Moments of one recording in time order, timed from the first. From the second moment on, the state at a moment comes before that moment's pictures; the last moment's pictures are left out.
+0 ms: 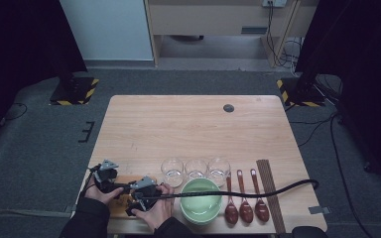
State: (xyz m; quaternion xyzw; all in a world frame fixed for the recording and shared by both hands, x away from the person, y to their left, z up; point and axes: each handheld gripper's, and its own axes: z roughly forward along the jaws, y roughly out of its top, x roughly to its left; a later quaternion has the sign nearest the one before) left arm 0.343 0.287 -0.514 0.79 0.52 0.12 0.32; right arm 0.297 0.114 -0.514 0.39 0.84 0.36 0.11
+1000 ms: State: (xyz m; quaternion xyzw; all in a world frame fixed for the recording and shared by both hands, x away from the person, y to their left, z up) left arm 0.345 0.287 -0.518 0.79 0.52 0.11 0.30; right arm 0.294 0.114 -0.522 0.40 0.84 0.34 0.14
